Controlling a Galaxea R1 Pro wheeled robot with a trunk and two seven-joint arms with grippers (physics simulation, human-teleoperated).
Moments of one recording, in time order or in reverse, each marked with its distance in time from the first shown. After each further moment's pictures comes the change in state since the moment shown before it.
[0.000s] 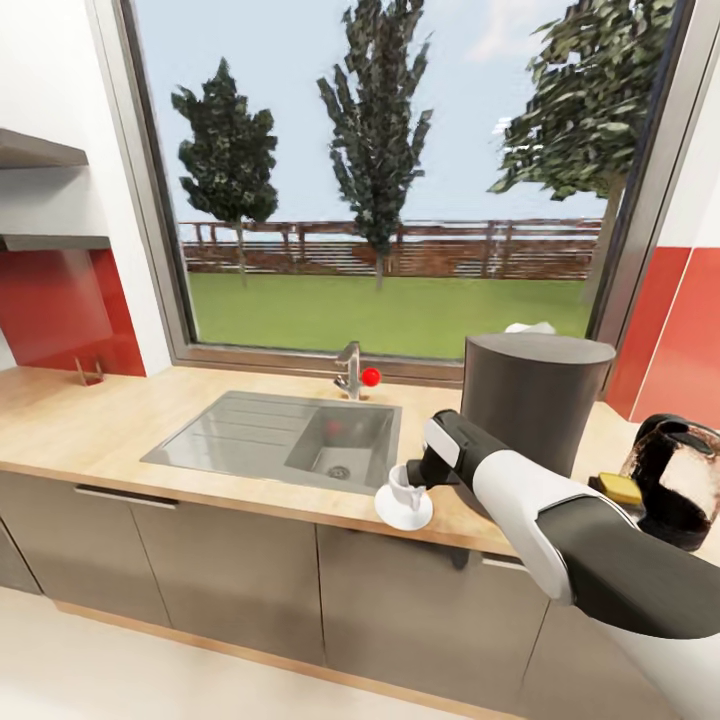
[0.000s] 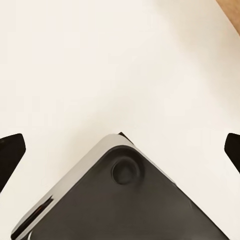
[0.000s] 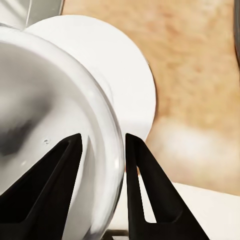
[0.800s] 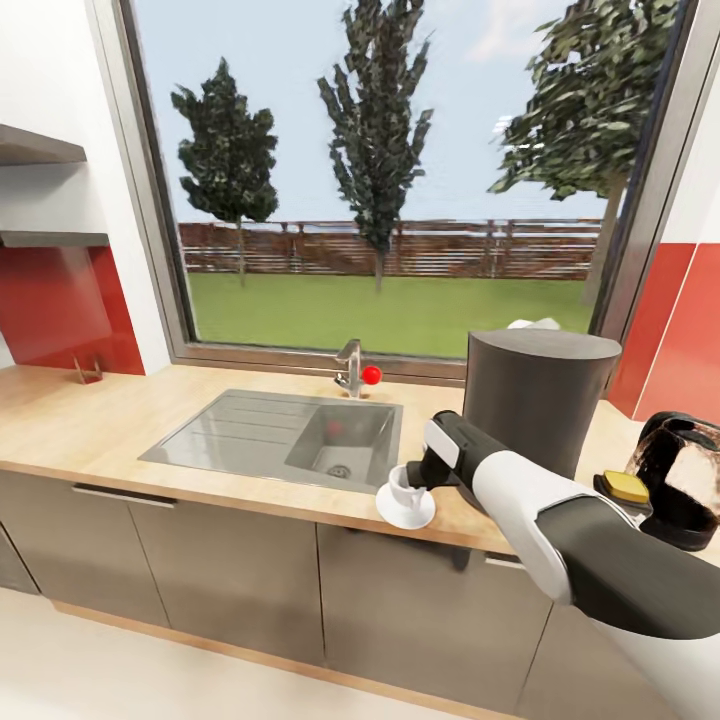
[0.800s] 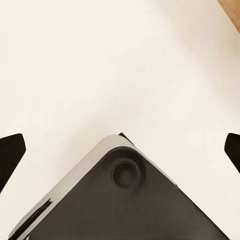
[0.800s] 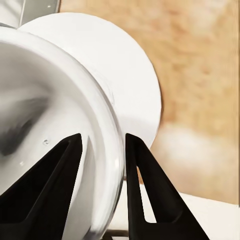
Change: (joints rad) left arm 0.000 0.000 0.000 0.002 0.000 -0.003 0.000; right arm 0.001 0.001 0.000 0.006 0.001 0.000 0.000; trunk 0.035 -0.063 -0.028
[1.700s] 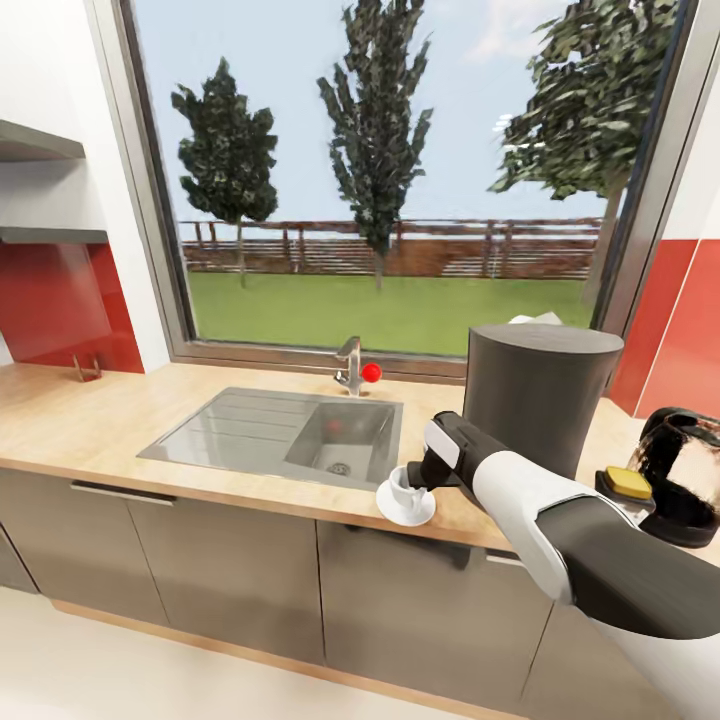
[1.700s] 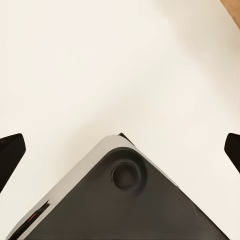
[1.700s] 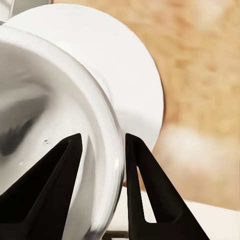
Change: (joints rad) left arm 0.000 0.000 0.000 -0.001 0.000 0.001 0.000; right arm 0.000 -0.001 0.000 0.004 -0.001 -0.001 0.000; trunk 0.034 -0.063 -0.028
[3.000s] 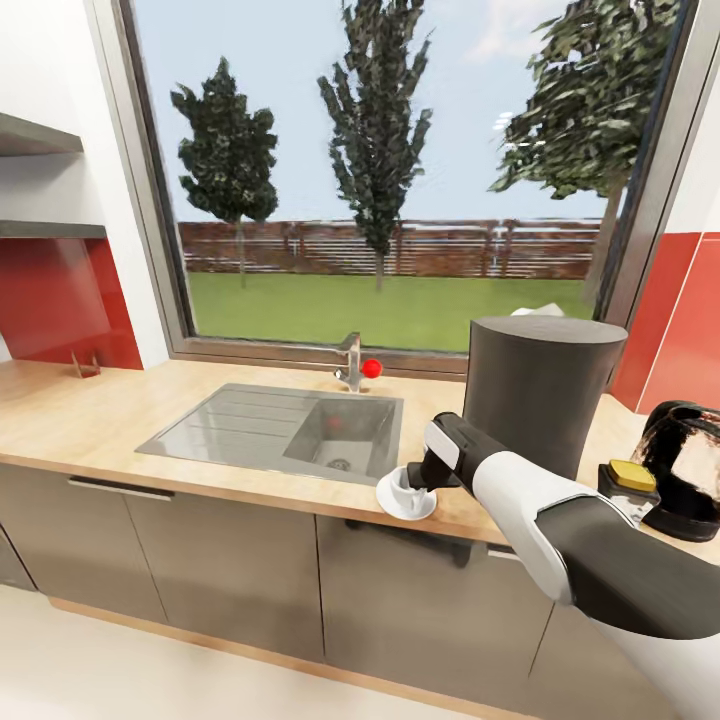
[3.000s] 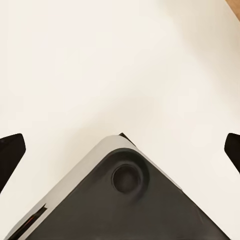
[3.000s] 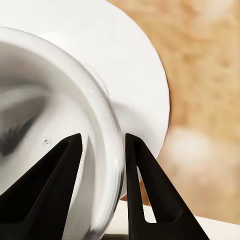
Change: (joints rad) left arm 0.000 0.000 0.000 0.001 0.001 0.000 0.000; right arm 0.000 0.001 0.000 0.008 0.000 -0.011 0.000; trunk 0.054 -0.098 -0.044
